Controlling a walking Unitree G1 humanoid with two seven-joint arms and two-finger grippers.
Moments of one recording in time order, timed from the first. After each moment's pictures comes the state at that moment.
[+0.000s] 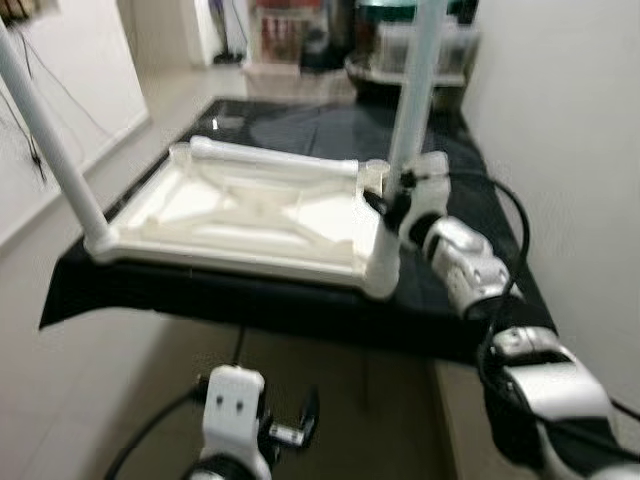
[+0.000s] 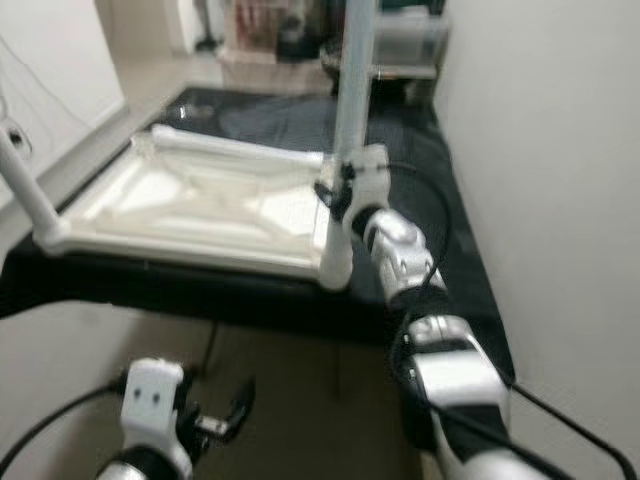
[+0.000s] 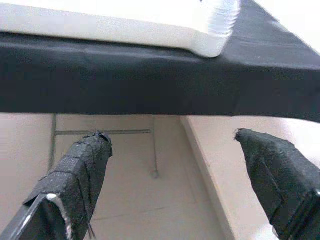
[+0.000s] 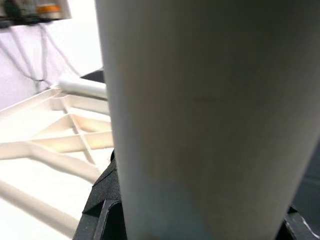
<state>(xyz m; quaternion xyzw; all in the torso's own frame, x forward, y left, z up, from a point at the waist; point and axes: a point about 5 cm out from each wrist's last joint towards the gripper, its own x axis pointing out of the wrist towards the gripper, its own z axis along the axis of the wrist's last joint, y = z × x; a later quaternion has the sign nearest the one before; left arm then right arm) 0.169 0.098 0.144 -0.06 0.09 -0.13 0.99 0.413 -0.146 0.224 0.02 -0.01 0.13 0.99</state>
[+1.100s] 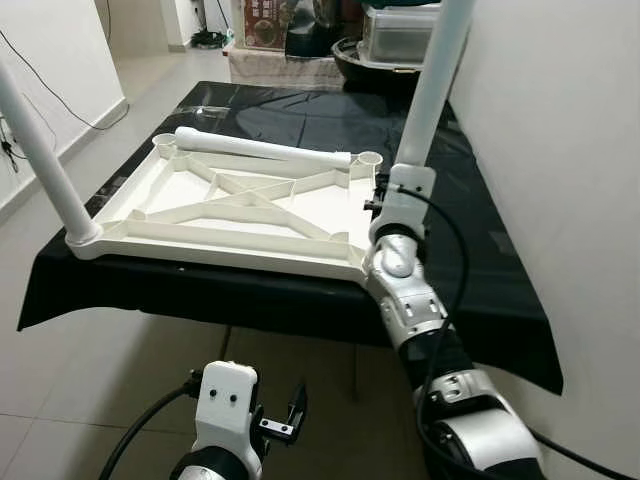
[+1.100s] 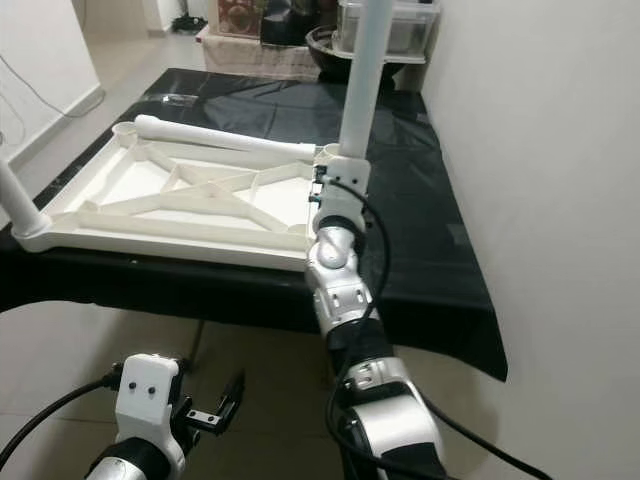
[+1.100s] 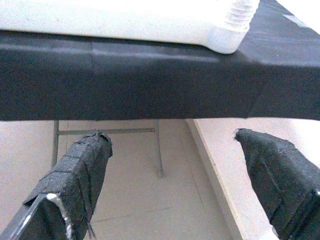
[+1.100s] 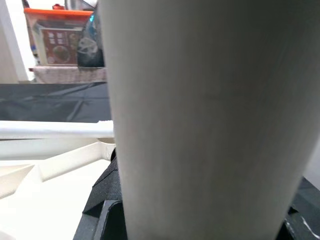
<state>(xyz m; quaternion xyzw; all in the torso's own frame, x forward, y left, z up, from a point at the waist) 0.175 0.096 0.139 -0.05 0.09 -0.13 0.99 0.387 -0.098 0.220 0.00 -0.08 -0.15 0.98</state>
